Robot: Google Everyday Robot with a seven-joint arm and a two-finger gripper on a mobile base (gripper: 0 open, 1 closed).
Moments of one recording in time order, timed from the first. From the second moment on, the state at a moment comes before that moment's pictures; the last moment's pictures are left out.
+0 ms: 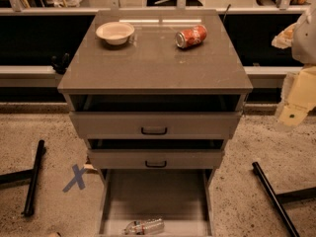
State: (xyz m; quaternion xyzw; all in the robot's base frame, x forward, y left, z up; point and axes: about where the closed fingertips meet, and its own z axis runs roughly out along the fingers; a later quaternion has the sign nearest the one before) arm 0.438 -0.217 0.976 -0.60 0.78 -0.03 0.16
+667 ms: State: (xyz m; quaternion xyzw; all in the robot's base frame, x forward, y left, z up) arm 0.437 -0.209 0.936 -0.60 0.78 0.00 0.16
